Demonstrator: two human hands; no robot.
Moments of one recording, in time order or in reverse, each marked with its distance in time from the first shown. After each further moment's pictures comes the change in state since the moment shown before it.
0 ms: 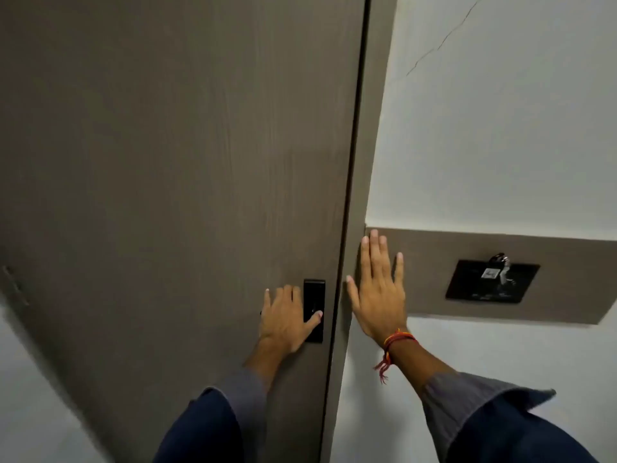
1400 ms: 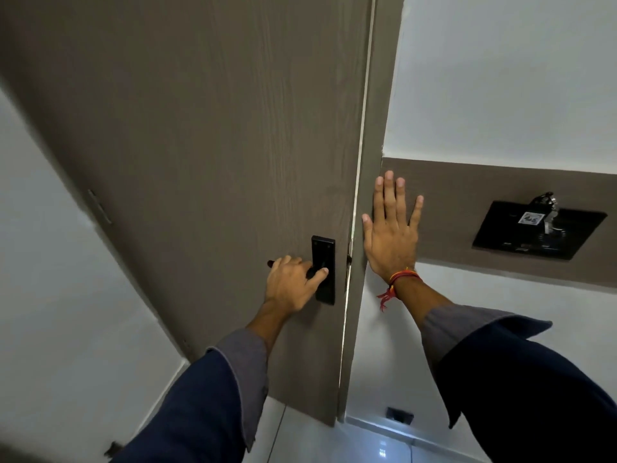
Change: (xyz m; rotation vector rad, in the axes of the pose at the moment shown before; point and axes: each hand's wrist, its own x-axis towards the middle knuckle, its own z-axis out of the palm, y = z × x) left_hand -0.068 0.010 0.018 -0.111 0.024 -0.159; right_hand 0.001 0.015 0.057 0.097 0.157 -0.060
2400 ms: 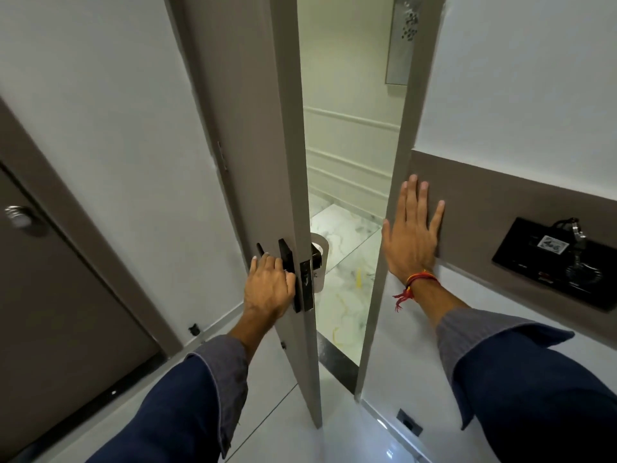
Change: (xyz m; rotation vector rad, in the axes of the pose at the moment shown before) left_hand -0.149 0.075 -0.059 0.307 0.031 -0.581; right_hand -0.014 0.029 -0.039 0.244 -0.254 -0.219
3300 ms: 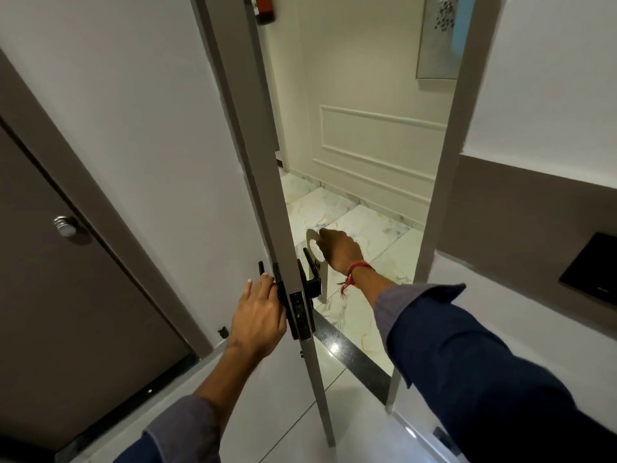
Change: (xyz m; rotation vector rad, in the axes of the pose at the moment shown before) left_hand -0.033 -0.074 -0.017 0.062 0.012 0.085; right_hand 0.025 -0.173 0.030 0.662 -0.668 -0.205
